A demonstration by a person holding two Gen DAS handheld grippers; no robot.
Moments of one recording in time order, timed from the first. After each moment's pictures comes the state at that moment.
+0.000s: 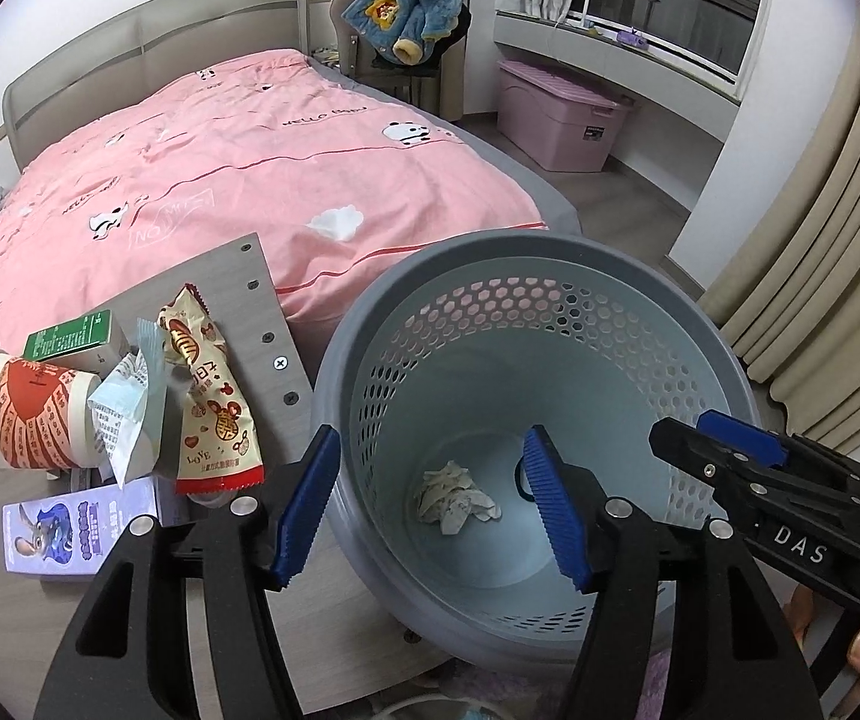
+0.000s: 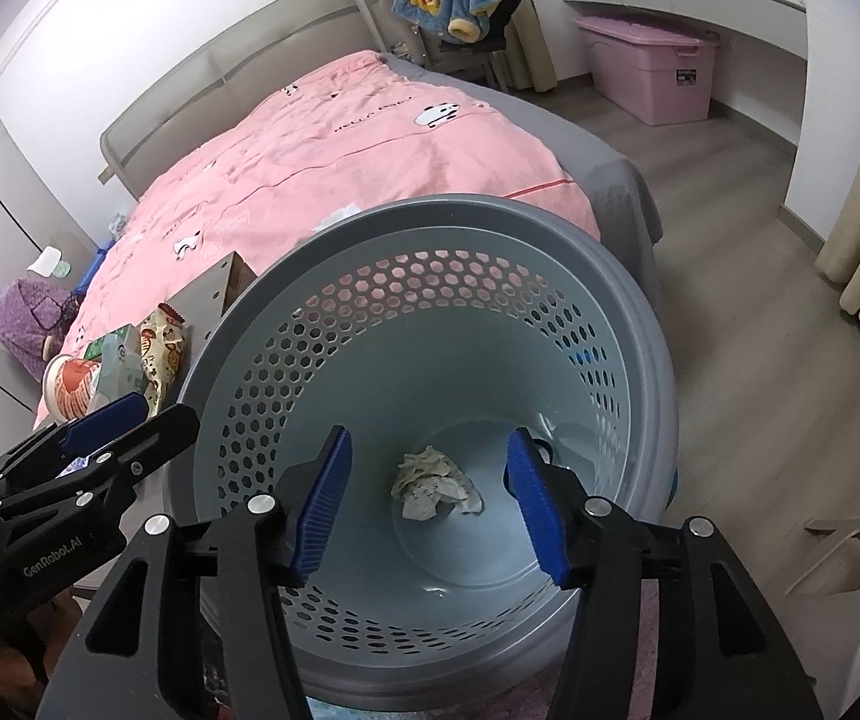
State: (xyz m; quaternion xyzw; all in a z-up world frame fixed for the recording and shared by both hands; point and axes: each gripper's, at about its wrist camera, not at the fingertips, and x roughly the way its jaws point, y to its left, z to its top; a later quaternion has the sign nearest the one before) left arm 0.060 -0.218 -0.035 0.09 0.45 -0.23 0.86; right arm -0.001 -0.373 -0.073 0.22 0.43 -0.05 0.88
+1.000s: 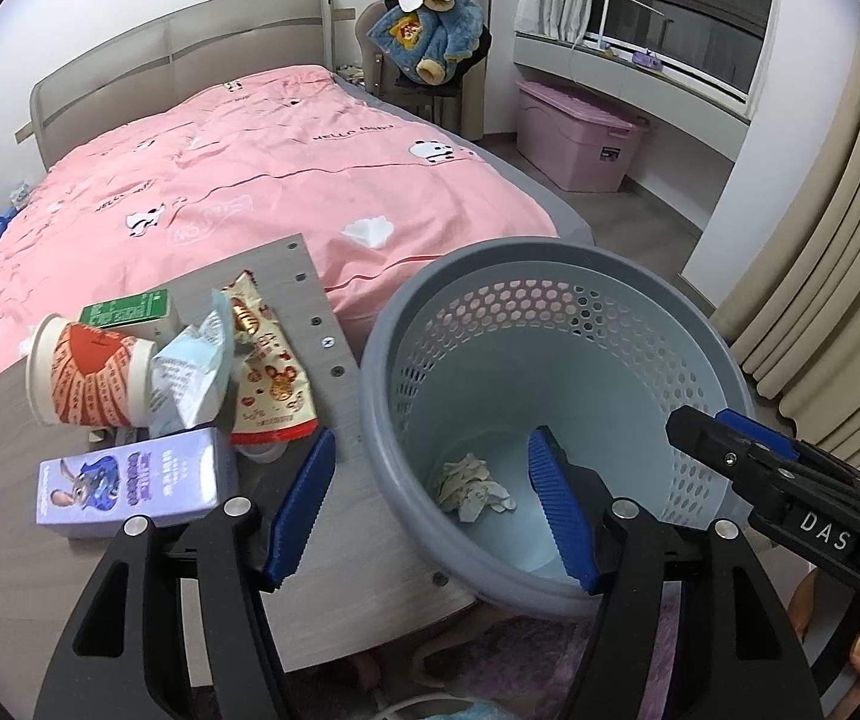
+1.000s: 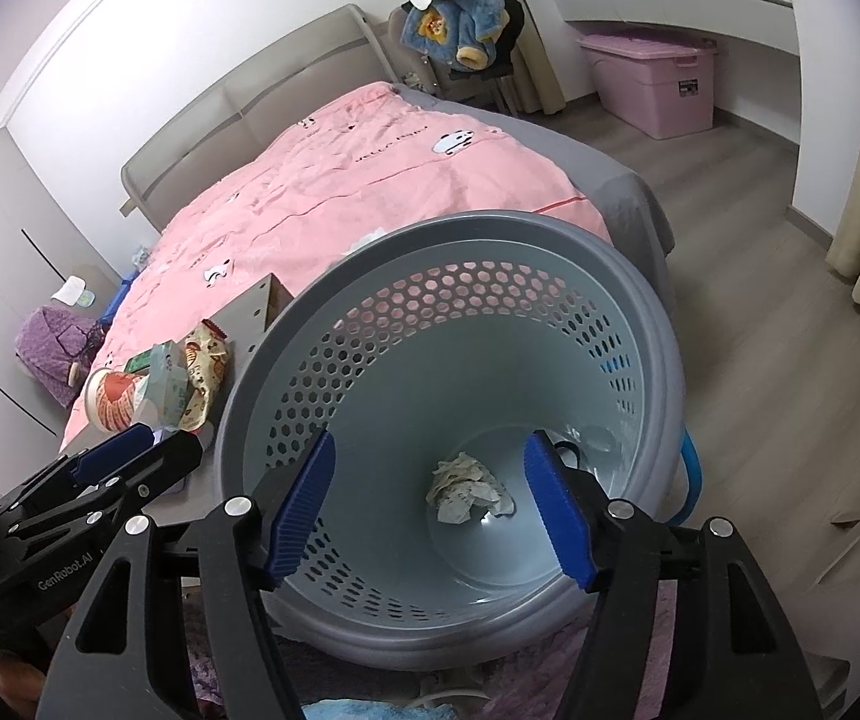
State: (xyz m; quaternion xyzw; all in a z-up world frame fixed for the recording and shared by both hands) left arm 0.029 -0.189 -0.021 0.08 0.43 -0.21 0.88; right arm -0.027 -0.355 -0.059 0.24 0.38 -0.04 0.89
